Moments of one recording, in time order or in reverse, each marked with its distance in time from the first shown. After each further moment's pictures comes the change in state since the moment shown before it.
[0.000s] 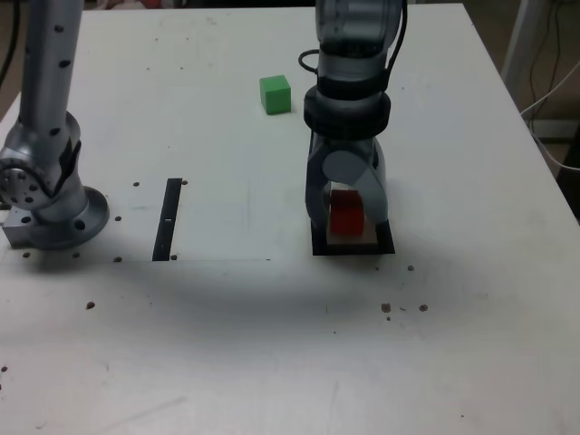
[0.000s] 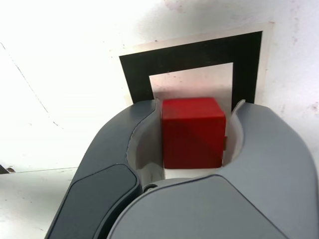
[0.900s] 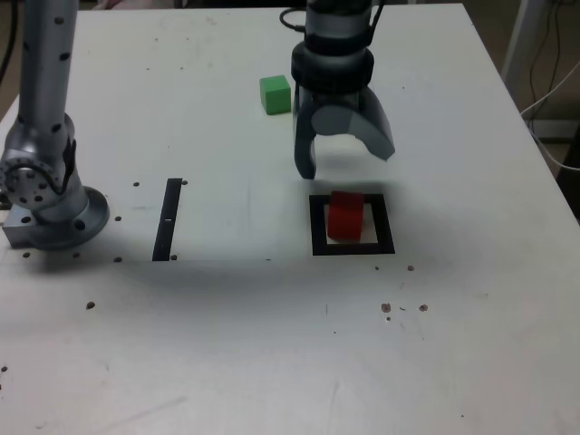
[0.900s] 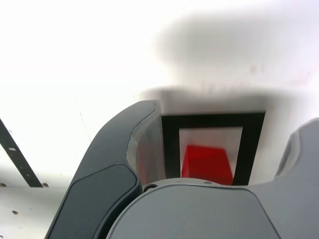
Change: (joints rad) arm 0.170 -0.031 -0.045 0.097 0.082 0.056
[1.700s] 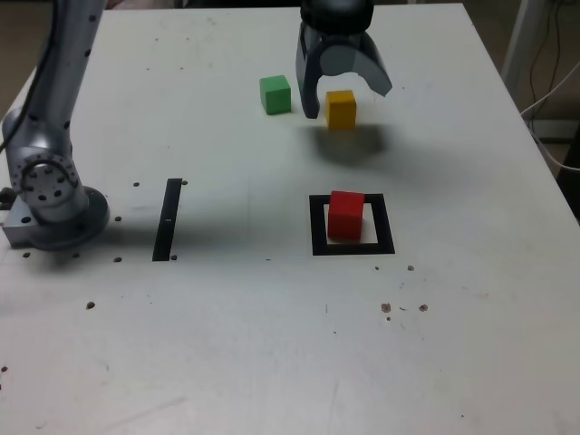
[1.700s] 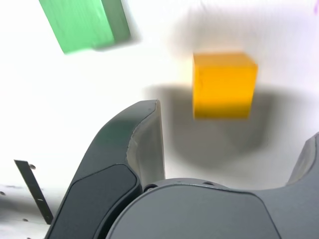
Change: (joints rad) arm 0.300 0.163 -0.288 0.153 0.051 0.219
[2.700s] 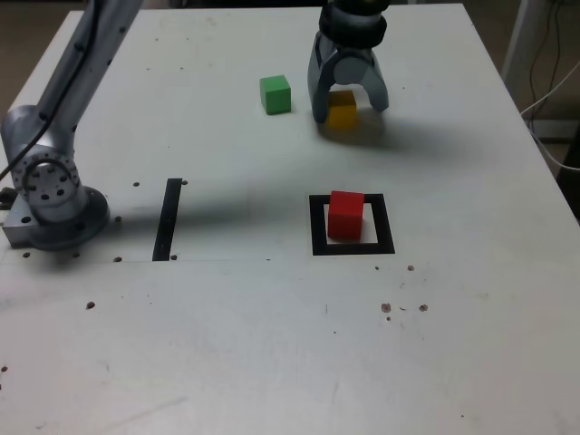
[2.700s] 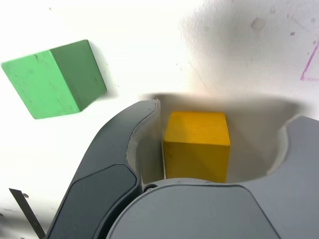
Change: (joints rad) arm 0.036 0.164 -0.157 0.056 0.044 0.039
